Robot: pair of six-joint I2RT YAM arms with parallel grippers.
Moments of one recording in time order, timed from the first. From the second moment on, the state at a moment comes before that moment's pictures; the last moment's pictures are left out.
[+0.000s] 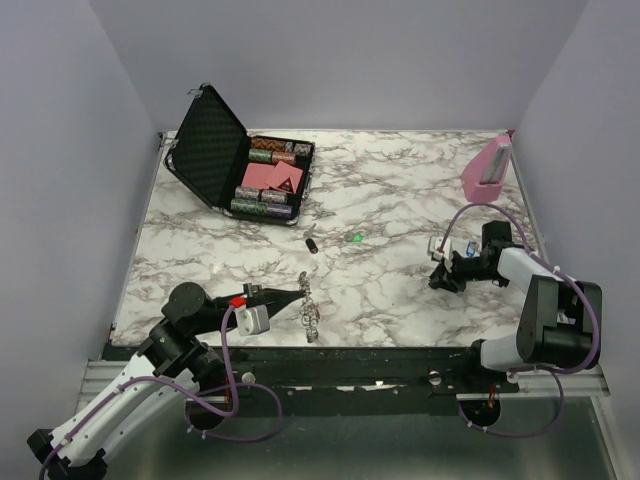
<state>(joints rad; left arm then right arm) -0.76 0.30 0.40 -0.03 0.62 0.41 -0.17 1.41 0.63 -0.61 -0.86 -1.43</state>
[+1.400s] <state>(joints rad) -0.76 0.30 0.40 -0.03 0.62 0.41 -0.16 1.43 0.63 -0.55 -0.81 -1.37</state>
